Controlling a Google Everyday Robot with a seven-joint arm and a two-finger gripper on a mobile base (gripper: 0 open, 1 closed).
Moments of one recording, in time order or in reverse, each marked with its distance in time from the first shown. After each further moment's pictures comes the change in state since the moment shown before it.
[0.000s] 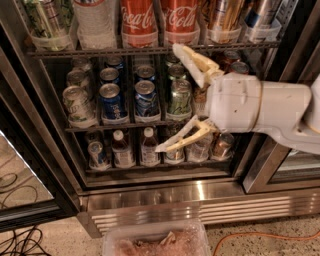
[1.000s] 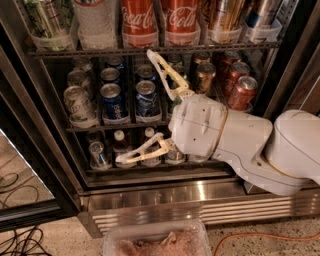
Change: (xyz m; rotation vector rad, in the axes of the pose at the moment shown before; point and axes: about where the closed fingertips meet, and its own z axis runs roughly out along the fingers) arm -0.022 0.026 0.048 0.168 -0.043 -0.130
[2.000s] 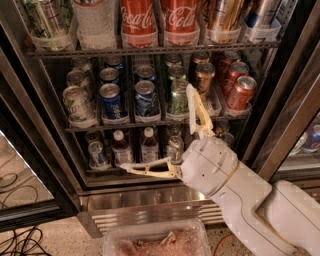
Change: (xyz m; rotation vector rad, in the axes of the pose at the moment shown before) arm 0.030 0.016 -0.045 0.359 -0.015 0.228
